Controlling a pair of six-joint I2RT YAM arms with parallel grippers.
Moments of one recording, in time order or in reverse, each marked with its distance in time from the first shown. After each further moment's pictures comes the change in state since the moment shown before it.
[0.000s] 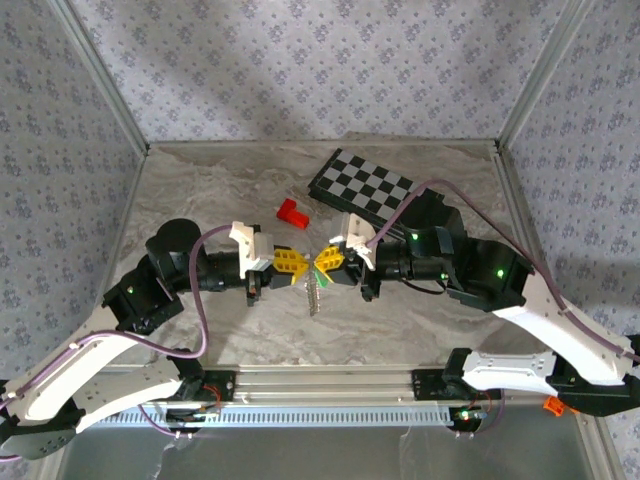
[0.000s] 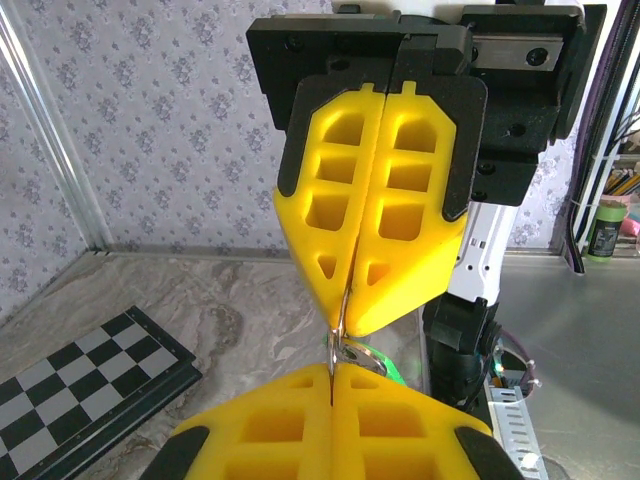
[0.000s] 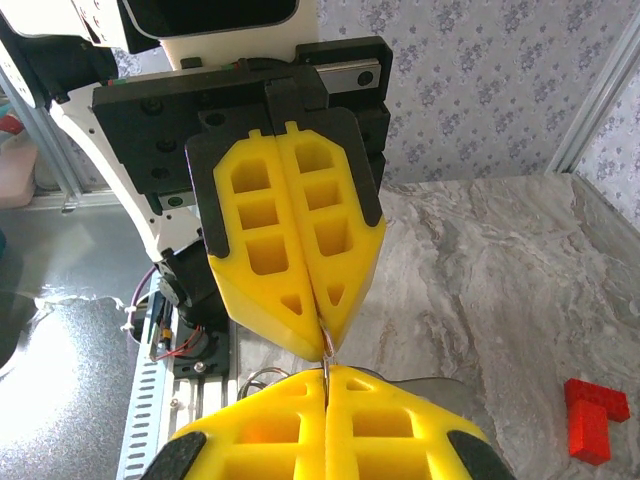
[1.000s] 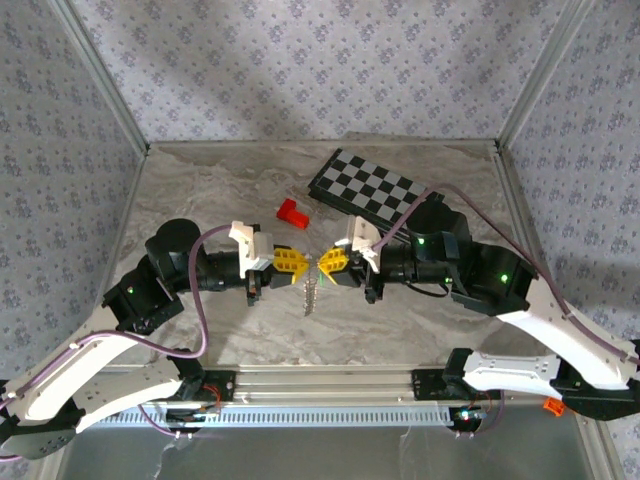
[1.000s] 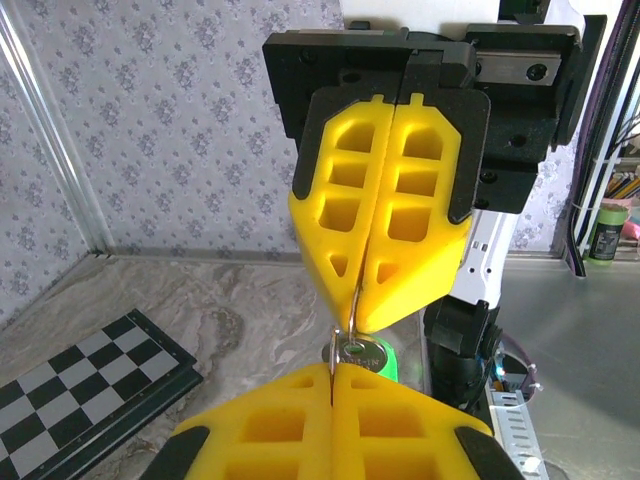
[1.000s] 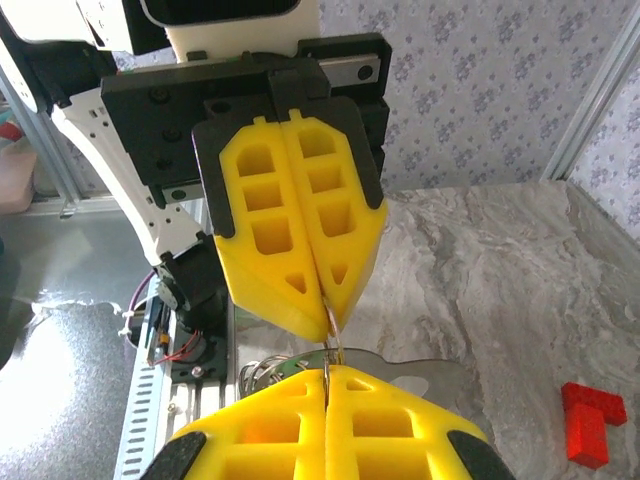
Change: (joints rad) left arm 0.000 0.000 0.000 0.011 -0.003 -0.004; right arm -0.004 -0.042 -0.051 0.041 -0.002 0.004
